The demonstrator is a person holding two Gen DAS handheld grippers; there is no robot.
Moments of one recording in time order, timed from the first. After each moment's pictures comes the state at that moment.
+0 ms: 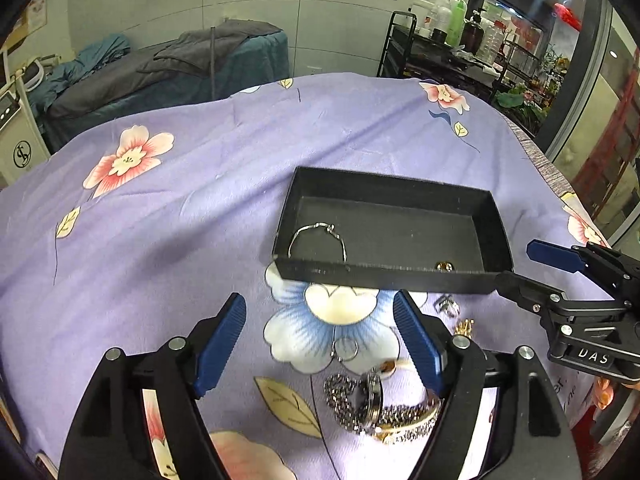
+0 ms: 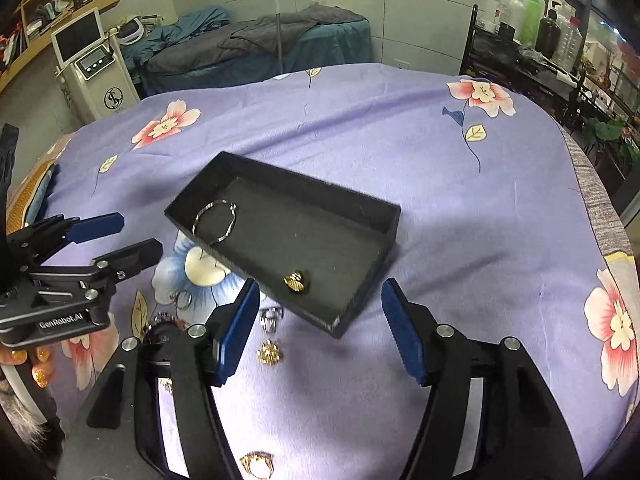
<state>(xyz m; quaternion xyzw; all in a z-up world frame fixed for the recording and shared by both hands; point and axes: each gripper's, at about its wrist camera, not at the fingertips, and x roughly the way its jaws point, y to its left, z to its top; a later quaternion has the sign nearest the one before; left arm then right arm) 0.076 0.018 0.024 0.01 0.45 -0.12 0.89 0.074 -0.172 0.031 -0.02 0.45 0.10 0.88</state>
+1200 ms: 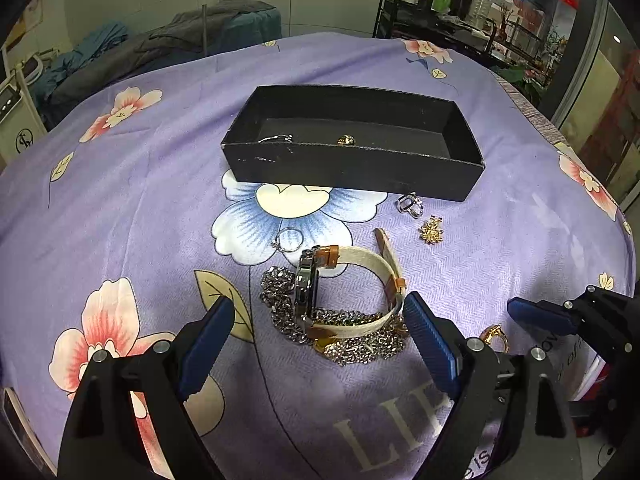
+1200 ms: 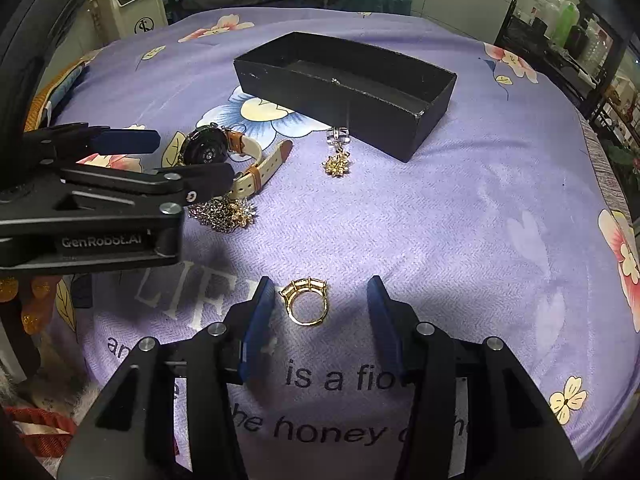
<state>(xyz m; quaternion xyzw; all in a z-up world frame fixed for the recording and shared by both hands) 0.021 -0.020 -0.016 0.03 0.47 -0.12 0.87 -0.028 -0.148 -0.022 -0.09 0.49 0.14 0.85</state>
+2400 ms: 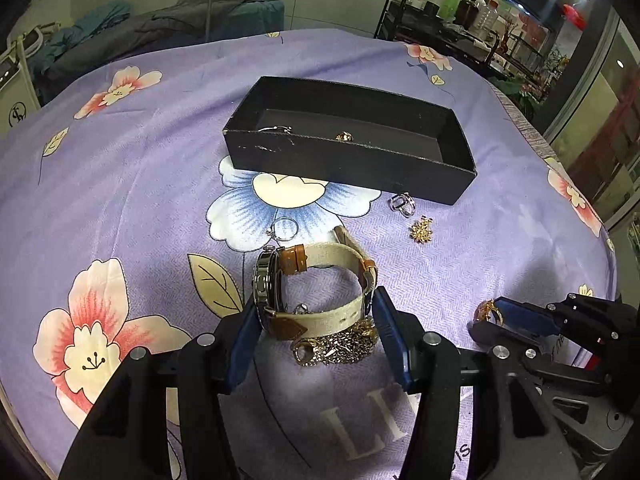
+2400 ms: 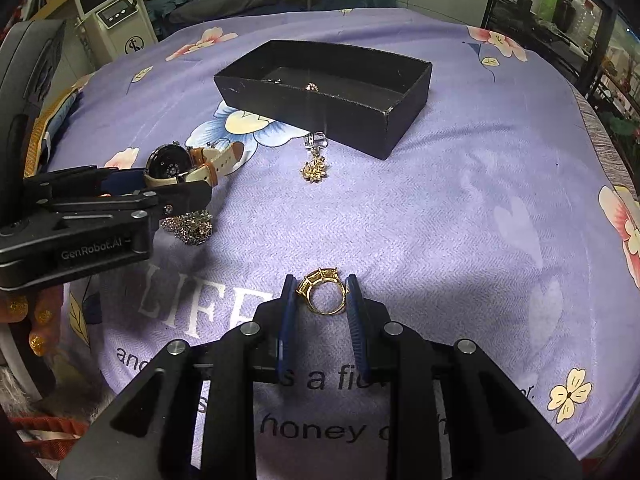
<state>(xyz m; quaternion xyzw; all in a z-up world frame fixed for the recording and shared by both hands) 0.017 -0.006 -0.011 -0.02 0.49 -0.13 0.86 -0.021 -0.165 -0.015 -0.04 0.50 0.13 0.85</state>
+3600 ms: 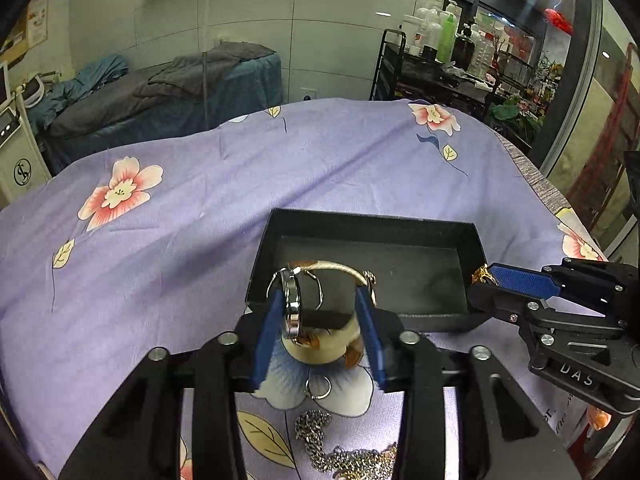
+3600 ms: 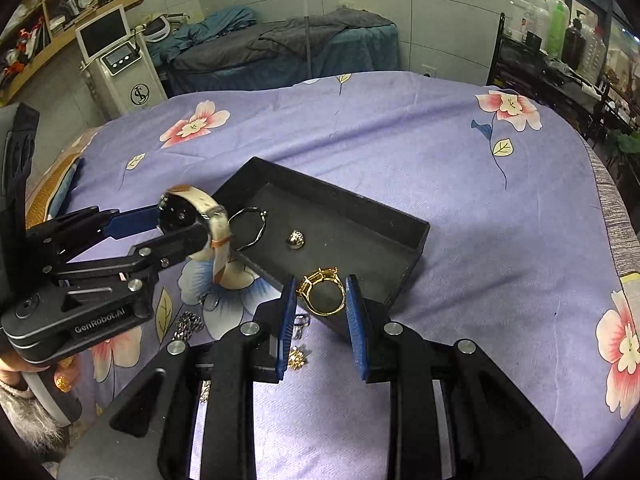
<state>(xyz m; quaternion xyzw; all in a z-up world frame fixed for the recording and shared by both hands) 0.096 -0.009 0.043 0.02 0.41 -0.13 0.90 0.085 -0.169 0.043 -0.01 0.44 0.15 0.88</state>
